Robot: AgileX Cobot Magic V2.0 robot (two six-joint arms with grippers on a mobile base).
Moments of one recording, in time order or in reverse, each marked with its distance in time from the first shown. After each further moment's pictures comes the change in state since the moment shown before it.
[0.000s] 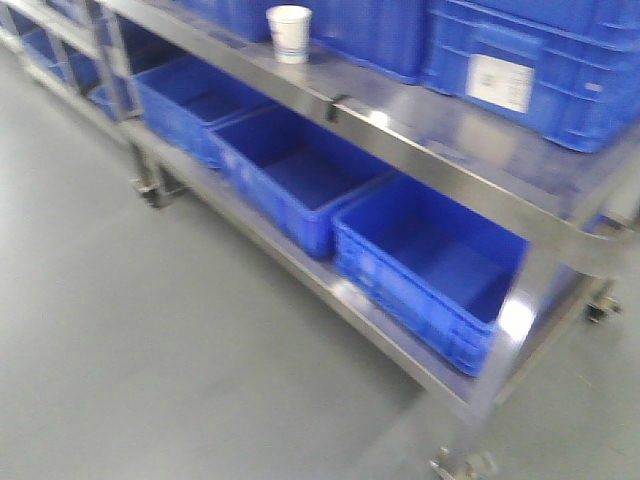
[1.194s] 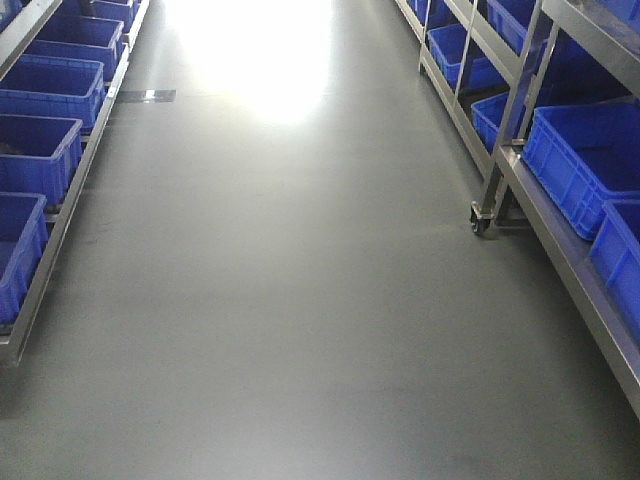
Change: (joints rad) left arm 0.000 0.000 0.000 0.000 0.000 0.000; right arm 0.000 0.000 0.000 0.000 0.000 0.000
